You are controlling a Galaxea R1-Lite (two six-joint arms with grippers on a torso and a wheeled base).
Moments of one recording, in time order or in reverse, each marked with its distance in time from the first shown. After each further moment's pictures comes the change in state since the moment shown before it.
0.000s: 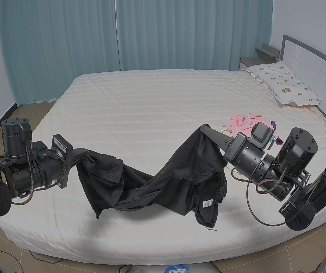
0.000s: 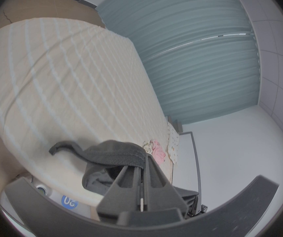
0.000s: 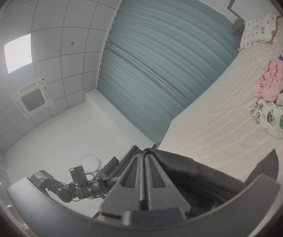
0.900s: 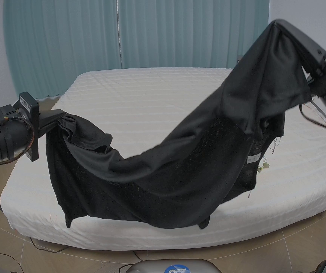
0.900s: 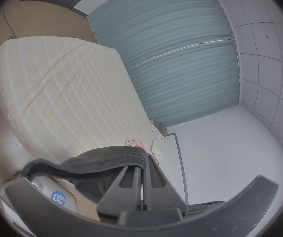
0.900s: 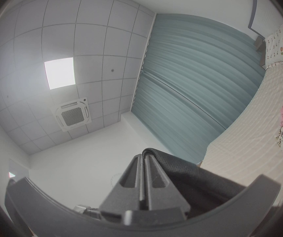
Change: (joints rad) left arm -0.001 -0.273 -0.288 0.398 0.044 -0.001; right arm 0.011 -0.528 -0.265 0.369 0.010 0.073
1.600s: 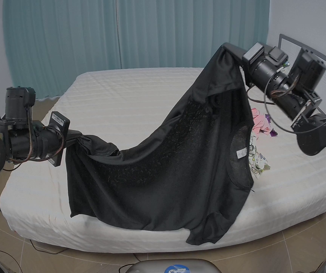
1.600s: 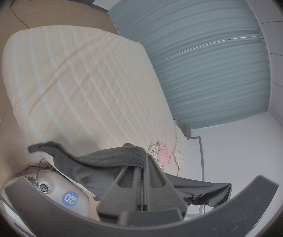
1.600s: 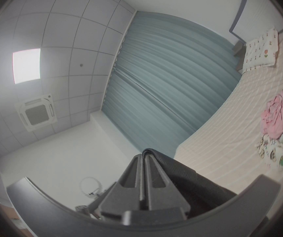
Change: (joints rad) left arm 0.099 0.355 -0.079 0.002 -0.049 -0.006; right arm -0.210 0.551 -0.411 0.089 -0.009 -0.039
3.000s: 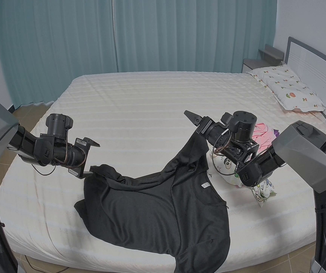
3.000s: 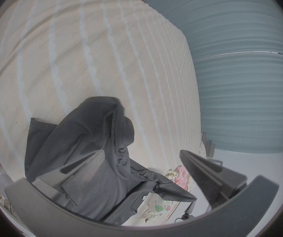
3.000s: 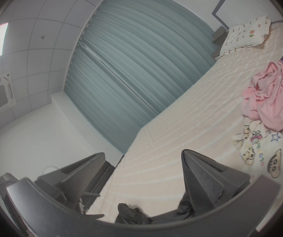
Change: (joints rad) left arm 0.102 0.487 -0.224 -0.004 -0.066 -0.113; right arm 0.003 0.477 -0.074 -0.037 -0.101 -0.092
